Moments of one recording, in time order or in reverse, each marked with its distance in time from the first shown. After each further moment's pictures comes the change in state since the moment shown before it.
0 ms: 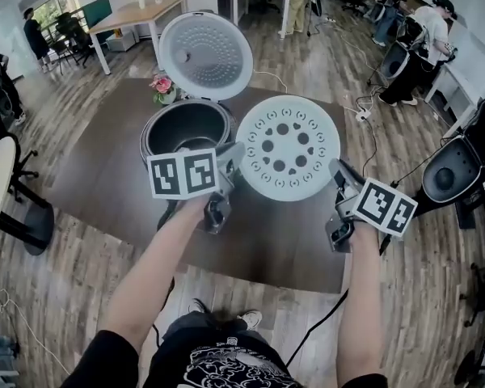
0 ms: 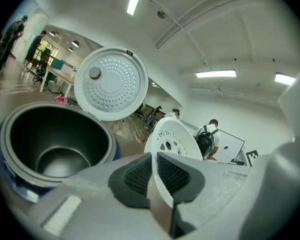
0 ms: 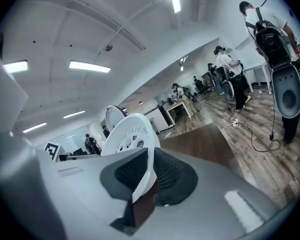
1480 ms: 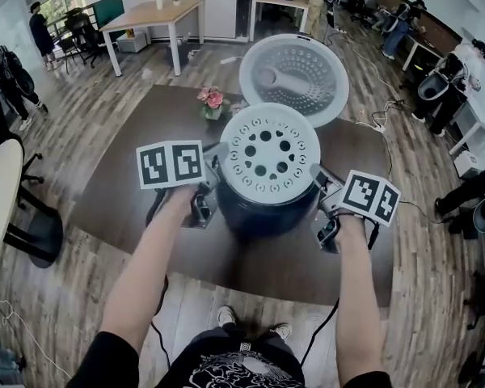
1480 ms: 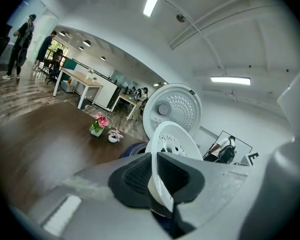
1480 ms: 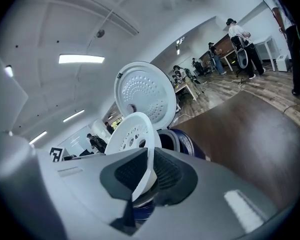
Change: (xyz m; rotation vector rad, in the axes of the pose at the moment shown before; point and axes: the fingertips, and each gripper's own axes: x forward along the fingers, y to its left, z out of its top) left arm 0.013 0.074 -0.185 -0.021 -0.028 0.123; right arm 0.010 -0.099 -0.194 0.114 0.105 0.094
